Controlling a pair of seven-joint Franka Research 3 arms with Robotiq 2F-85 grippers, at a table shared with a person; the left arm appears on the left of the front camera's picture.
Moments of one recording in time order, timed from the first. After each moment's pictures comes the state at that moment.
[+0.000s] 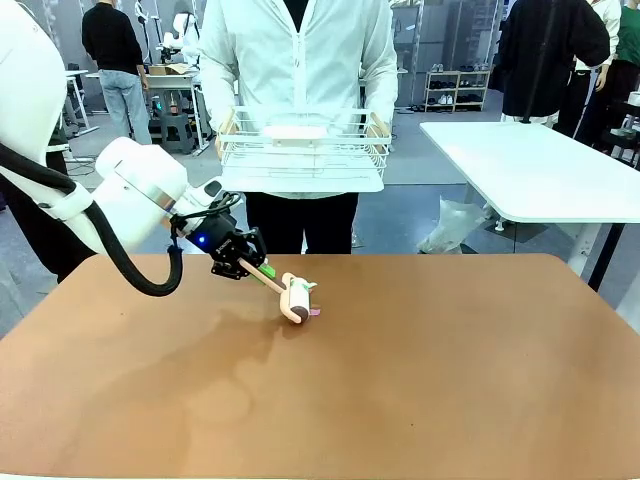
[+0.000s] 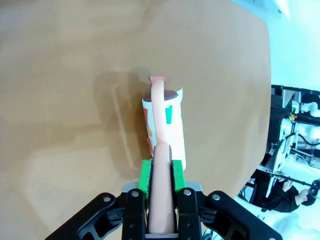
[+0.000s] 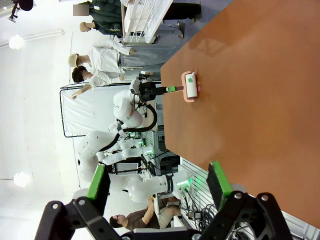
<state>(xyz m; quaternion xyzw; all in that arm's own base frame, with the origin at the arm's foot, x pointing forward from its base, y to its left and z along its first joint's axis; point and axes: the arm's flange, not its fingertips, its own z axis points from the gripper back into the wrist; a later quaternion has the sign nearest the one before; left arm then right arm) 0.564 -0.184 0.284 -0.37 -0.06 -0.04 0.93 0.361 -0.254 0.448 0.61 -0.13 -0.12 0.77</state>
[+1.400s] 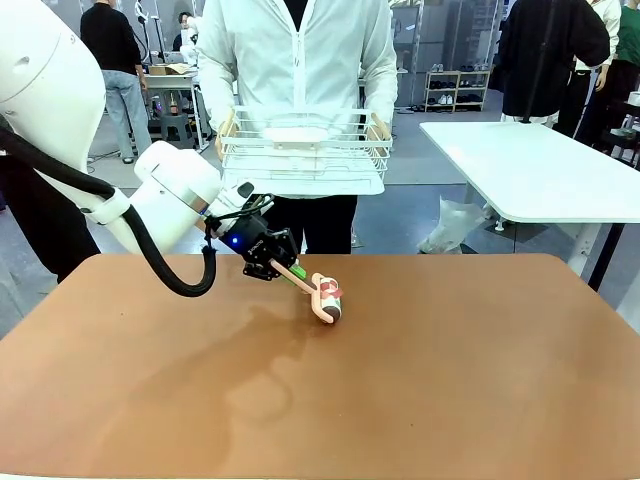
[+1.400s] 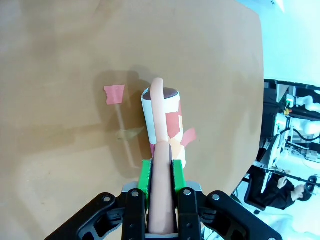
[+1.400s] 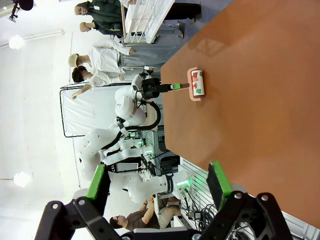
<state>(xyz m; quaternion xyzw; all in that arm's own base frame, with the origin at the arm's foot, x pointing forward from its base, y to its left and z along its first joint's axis) 0.572 -0.241 0.281 -0.38 -0.05 -0.06 0.92 0.361 -0.254 0.448 0.61 -0.13 -0.12 0.77</state>
